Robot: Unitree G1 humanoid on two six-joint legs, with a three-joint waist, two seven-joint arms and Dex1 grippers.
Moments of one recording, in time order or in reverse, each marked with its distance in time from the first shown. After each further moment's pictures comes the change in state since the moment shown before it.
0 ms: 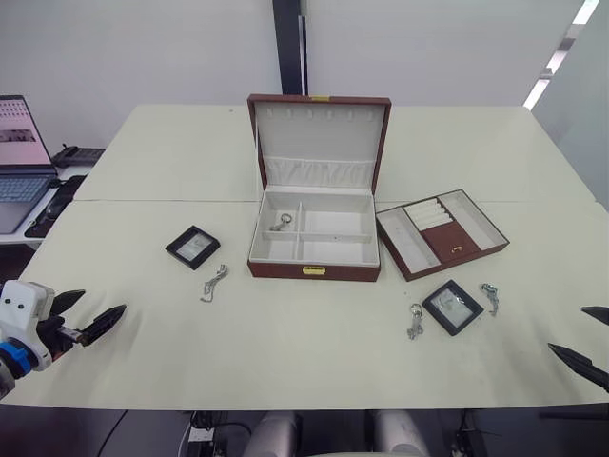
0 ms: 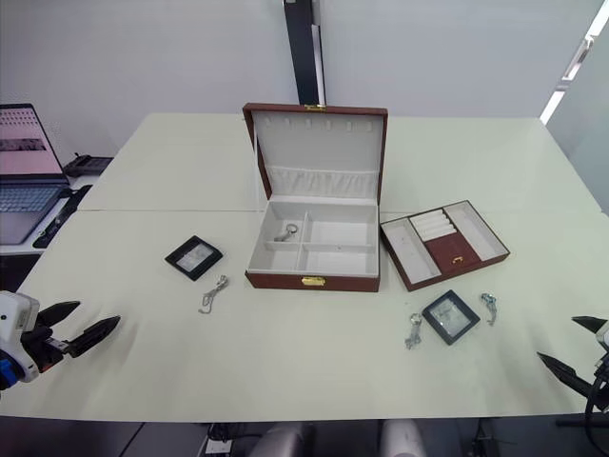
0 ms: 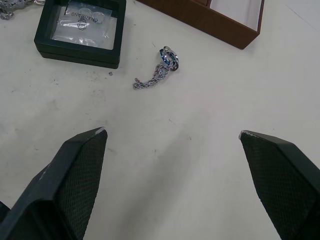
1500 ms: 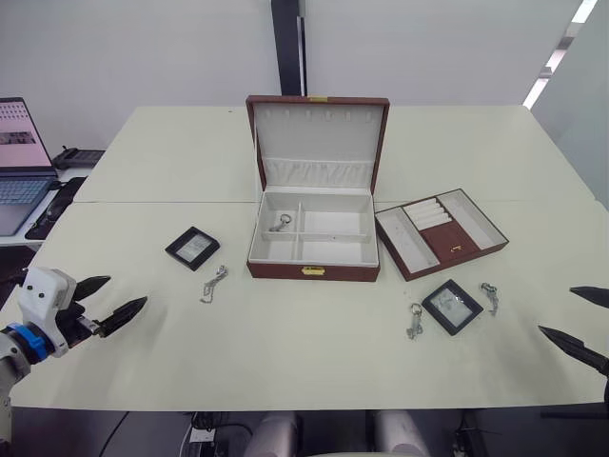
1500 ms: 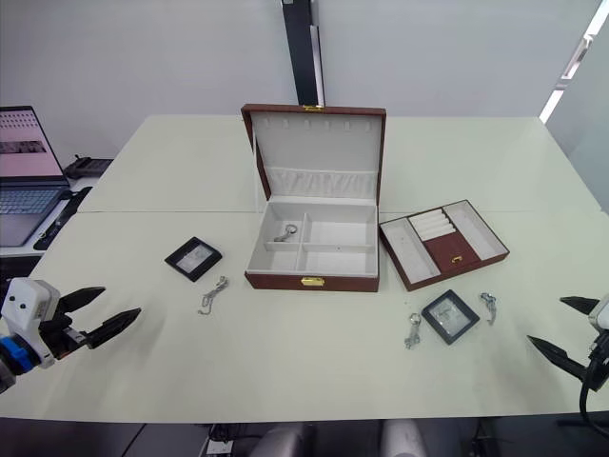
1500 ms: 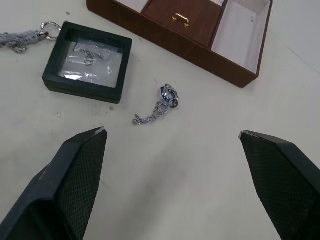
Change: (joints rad) left arm 0.007 -0.012 -0.040 -0.113 -0.005 -0.016 -0.060; right arm -0.151 -0.087 0.042 0.001 0.059 0.043 0.032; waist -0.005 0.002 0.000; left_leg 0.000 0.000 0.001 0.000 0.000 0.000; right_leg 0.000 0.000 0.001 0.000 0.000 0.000
